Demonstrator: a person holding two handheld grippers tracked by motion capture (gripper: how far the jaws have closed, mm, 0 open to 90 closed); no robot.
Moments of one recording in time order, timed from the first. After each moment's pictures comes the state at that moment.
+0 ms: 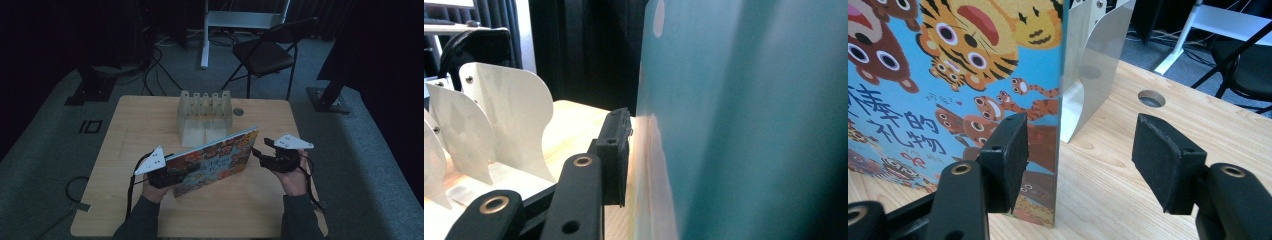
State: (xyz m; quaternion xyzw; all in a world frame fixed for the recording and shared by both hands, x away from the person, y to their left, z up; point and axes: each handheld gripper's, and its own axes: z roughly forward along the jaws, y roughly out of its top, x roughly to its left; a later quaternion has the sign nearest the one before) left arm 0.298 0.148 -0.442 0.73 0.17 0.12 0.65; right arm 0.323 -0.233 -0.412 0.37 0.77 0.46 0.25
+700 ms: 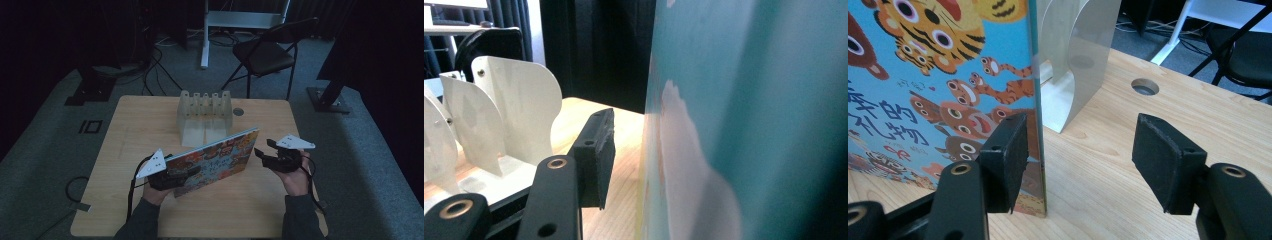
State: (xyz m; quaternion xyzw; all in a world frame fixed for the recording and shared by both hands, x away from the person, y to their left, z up) left arm 0.295 0.148 -0.452 0.73 0.18 0.14 0.65; right arm 0.326 -0.241 -0.419 0.39 0.77 0.45 0.24
